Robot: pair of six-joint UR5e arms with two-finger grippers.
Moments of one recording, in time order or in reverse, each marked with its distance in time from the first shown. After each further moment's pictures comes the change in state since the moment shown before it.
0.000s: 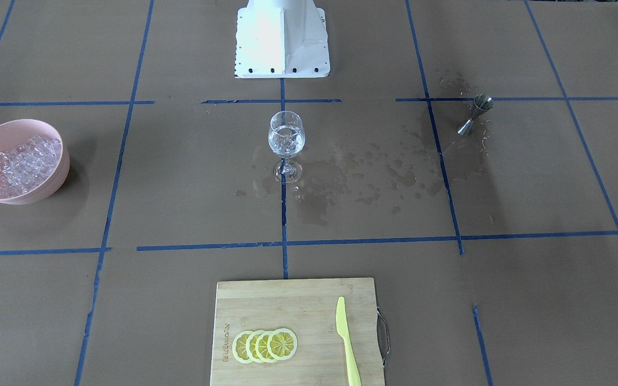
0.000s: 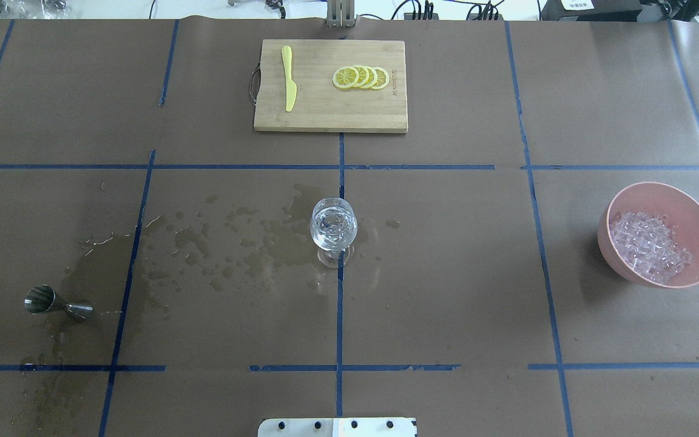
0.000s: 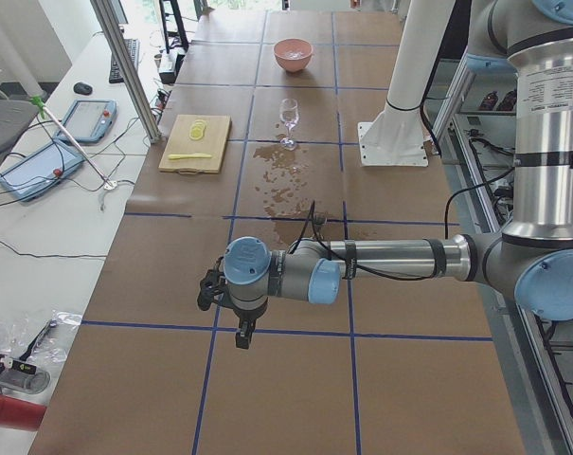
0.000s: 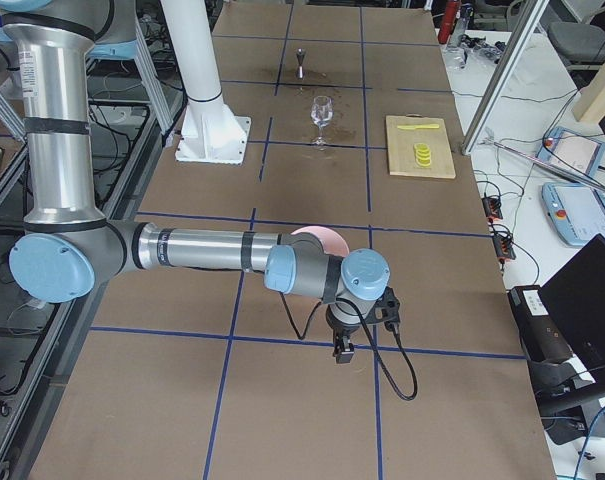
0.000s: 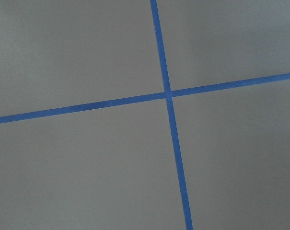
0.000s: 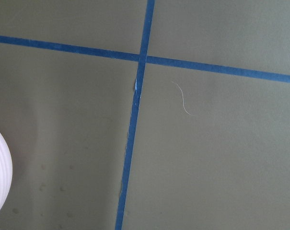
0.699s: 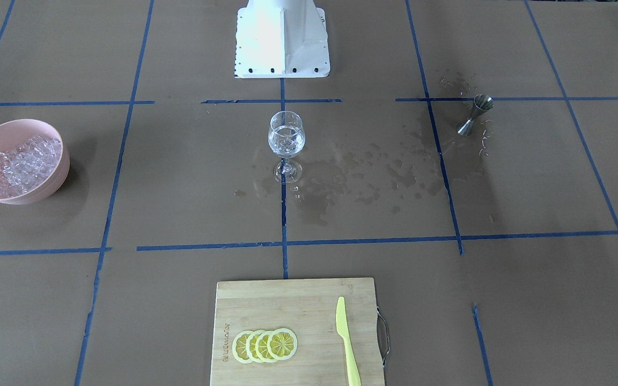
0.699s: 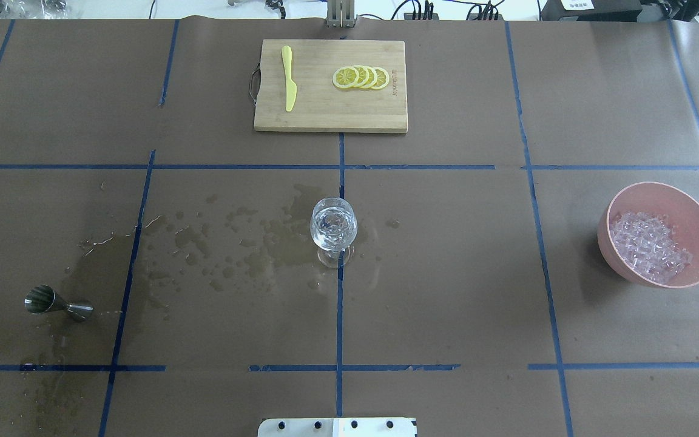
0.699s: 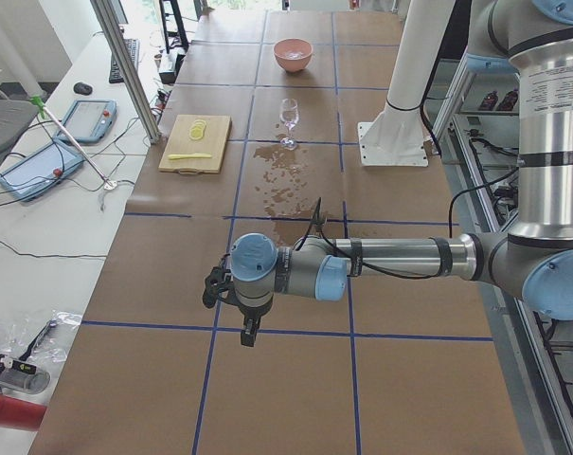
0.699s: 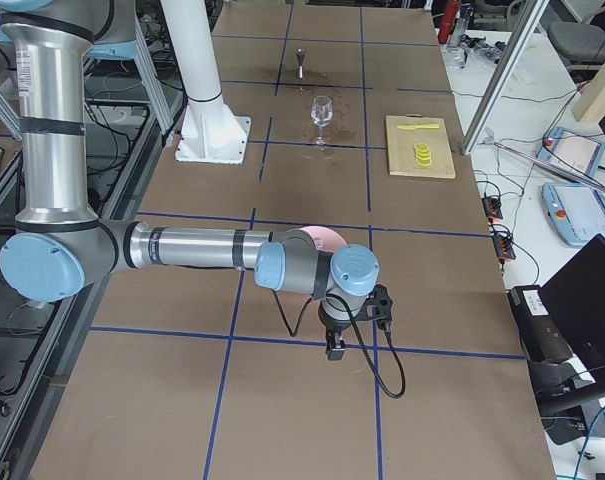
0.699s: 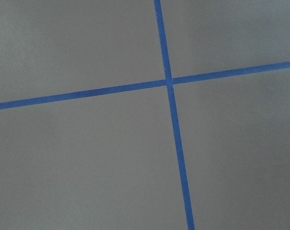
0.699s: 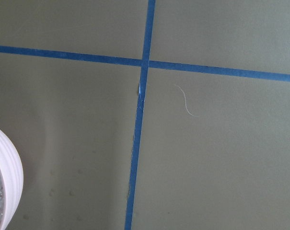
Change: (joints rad) left arm -0.004 0.020 -0.060 0.055 0.001 0.000; right arm -0.005 -0.006 0.049 0.003 -0.004 0.070
